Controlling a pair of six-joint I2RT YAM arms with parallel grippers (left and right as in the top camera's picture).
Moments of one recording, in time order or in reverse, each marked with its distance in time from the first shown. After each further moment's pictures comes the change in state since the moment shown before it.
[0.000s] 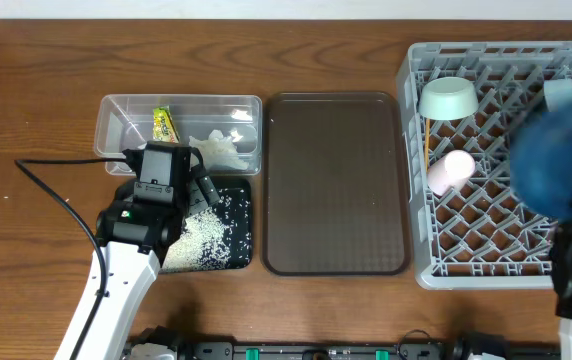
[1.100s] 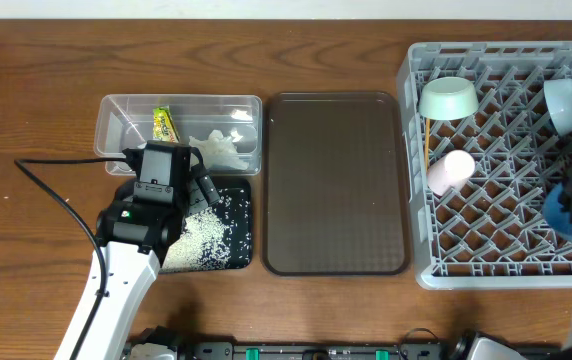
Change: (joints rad) left arm 0.000 0.000 0.000 0.004 0.000 0.000; right arm -0.172 0.448 0.000 0.076 0.310 -0.407
